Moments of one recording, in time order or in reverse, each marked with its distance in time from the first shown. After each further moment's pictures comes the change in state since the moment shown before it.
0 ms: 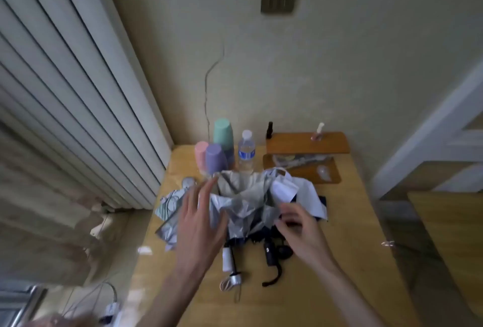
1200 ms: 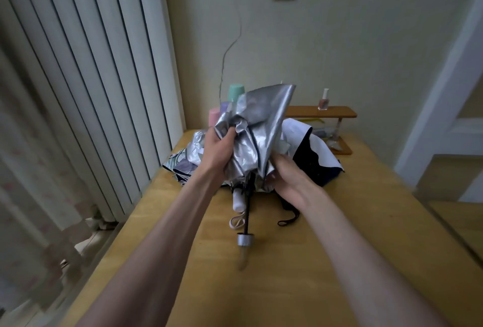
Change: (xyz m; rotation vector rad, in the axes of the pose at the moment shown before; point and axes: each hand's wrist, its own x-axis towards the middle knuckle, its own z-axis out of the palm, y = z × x) left_hand -0.075 -0.068 0.067 -0.943 0.043 -0.173; right_hand -0.033 0.086 0.121 0.615 -0.164 -0.146
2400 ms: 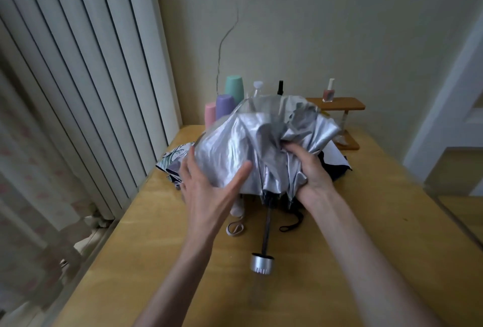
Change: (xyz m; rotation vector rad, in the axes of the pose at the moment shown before) left_hand -0.059 -0.050 -0.026 0.520 0.125 0.076; right_hand 0.013 -0.001 -0.033 0.451 0.133 0.002
